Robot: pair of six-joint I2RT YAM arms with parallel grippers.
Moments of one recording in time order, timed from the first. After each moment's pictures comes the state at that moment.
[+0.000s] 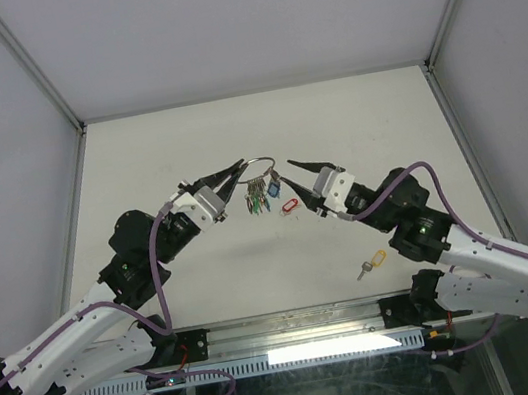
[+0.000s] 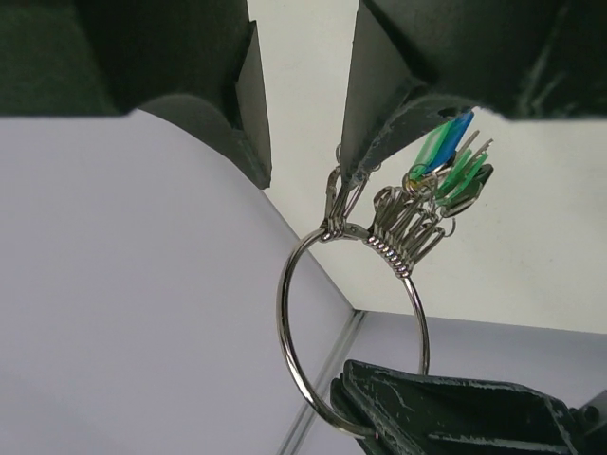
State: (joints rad) left arm -0.92 0.82 0.82 0.31 0.08 0.45; right arm 0.97 0.82 0.72 0.28 -0.04 -0.56
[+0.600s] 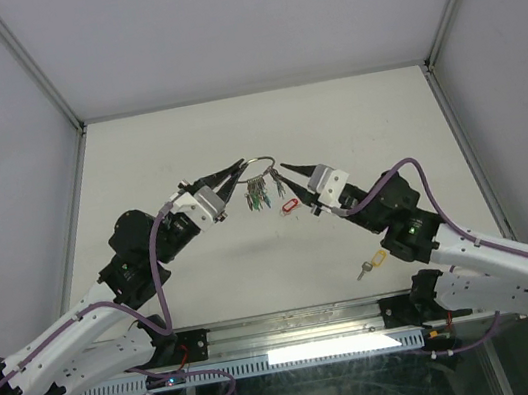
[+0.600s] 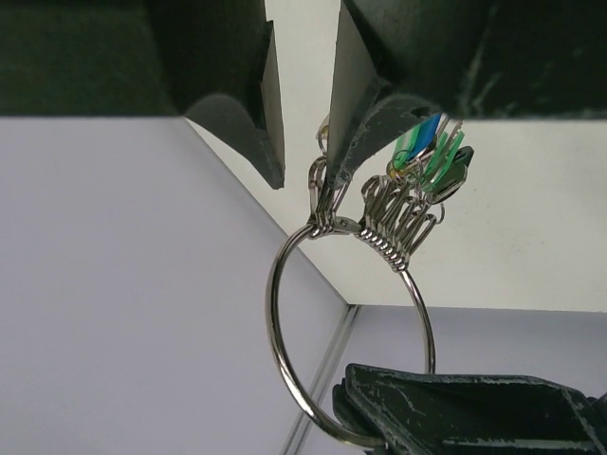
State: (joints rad) left arm -0.92 0.82 0.82 0.31 0.08 0.45; right arm 0.99 0.87 0.69 0.38 0.00 -0.47
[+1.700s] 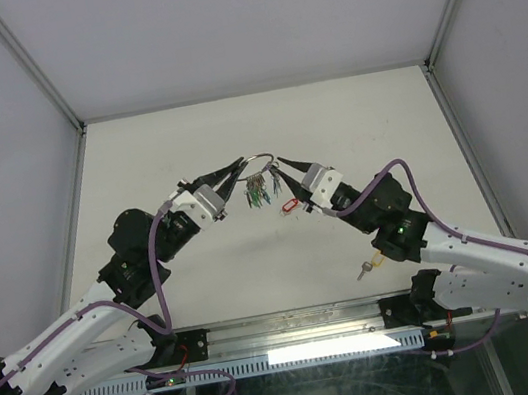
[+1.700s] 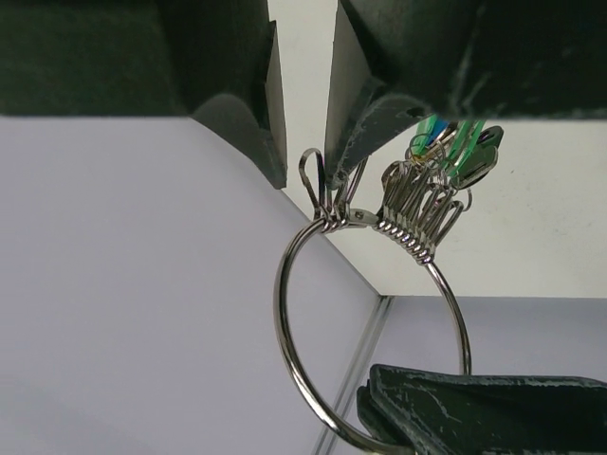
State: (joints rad) left arm -0.92 0.83 0.83 0.31 0.08 0.45; right arm 1.00 0.93 0.67 0.51 0.07 -0.52
